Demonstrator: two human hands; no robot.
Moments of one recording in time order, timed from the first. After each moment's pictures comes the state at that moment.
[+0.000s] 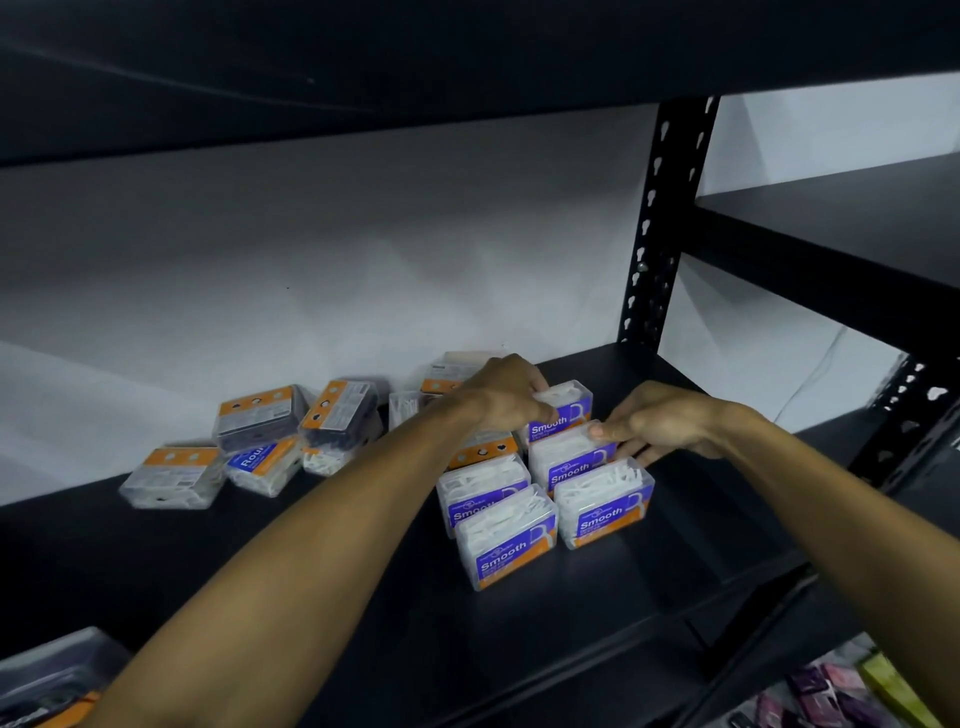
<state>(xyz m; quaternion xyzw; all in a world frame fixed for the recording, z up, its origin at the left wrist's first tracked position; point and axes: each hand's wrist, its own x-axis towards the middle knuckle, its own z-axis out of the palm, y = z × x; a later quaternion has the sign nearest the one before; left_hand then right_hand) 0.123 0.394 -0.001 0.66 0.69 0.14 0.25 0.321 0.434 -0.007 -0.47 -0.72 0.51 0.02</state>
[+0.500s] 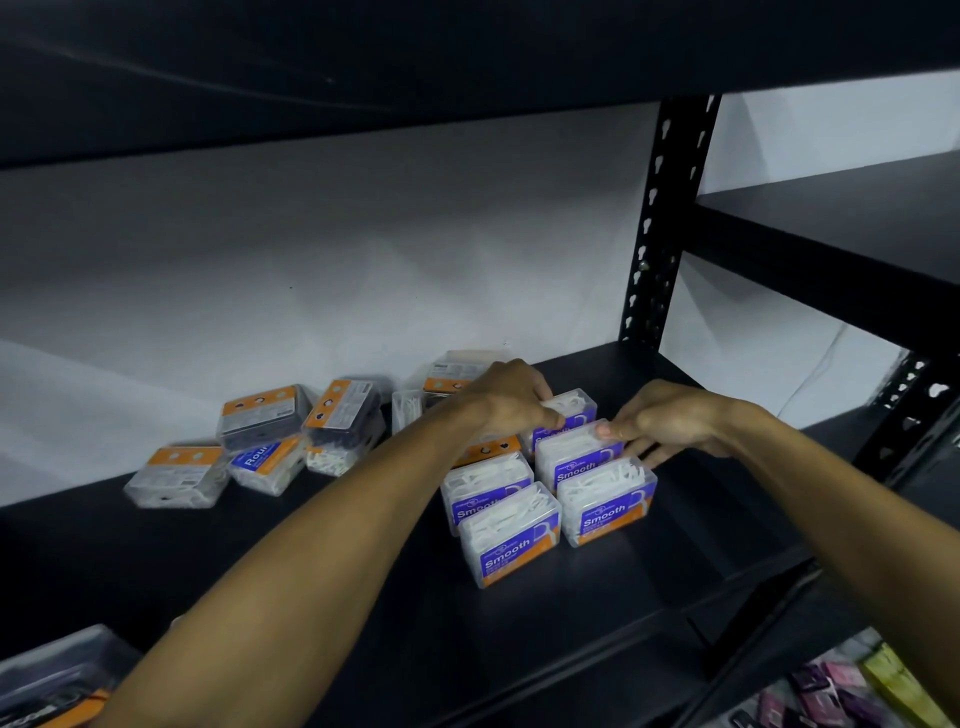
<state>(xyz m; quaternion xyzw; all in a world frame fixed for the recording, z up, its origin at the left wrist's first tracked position) 0.122 0.391 -0.006 0.67 0.68 0.15 0.25 0.323 0.430 -0.002 -0.49 -0.72 0.50 0.01</state>
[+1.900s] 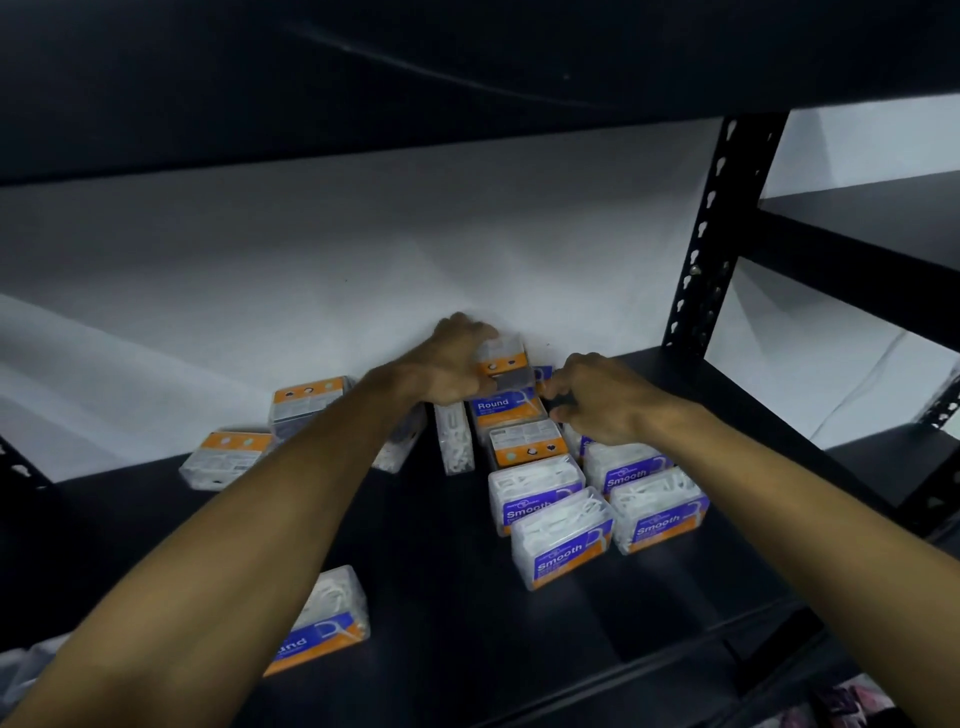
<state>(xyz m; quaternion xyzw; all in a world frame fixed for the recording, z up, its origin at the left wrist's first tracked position) 0.013 0.374 0.018 0.68 0.71 0.13 0.11 0.218 0.401 0.018 -0.38 -0.92 0.10 0.02</state>
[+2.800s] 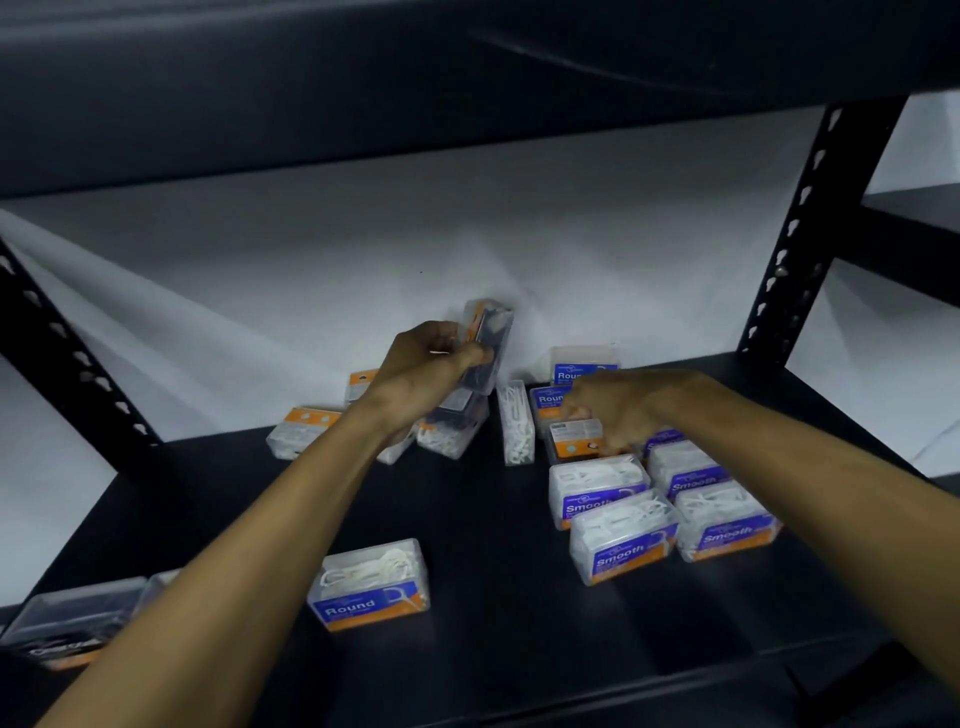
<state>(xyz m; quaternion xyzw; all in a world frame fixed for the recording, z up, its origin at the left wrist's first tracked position) -0.011 0.278 0.029 0.41 0.71 0.51 0.26 0.181 0.404 0.023 -0.27 -0.94 0.08 -0.18</state>
